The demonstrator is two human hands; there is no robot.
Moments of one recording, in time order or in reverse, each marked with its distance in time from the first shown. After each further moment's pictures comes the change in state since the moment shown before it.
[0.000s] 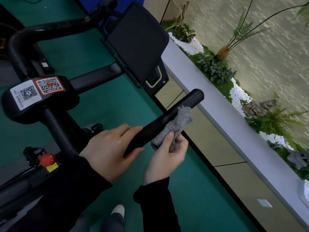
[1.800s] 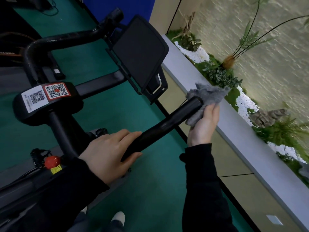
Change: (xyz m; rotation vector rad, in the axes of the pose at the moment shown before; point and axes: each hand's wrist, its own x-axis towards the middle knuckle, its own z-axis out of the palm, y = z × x) left_hand 0.000 0.000 0.001 0.056 0.064 0.054; right_hand 0.125 -0.044 0.019 0.185 -0.443 -0.019
